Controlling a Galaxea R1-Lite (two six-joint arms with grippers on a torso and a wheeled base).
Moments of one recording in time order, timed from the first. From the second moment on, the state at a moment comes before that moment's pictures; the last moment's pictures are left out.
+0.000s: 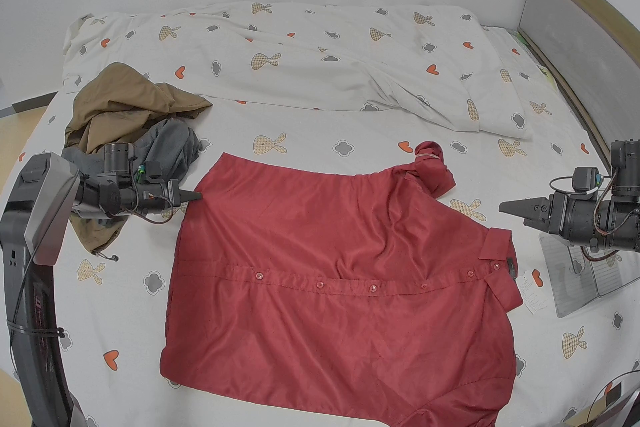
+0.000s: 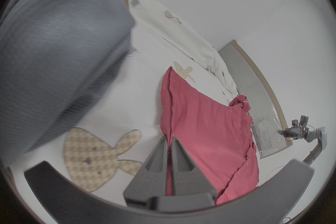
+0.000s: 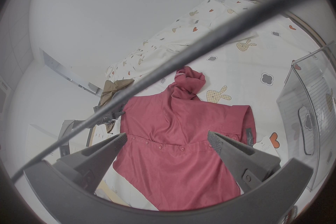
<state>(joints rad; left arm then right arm) 0.12 2.49 -1.69 -0.19 -0.78 -0.14 0.06 1.49 -0.70 -0.28 0.48 0.38</state>
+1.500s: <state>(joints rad) 0.18 2.21 -1.48 0.09 -0.67 -0.06 0.13 1.73 -0.94 -0.28 0.18 0.36</state>
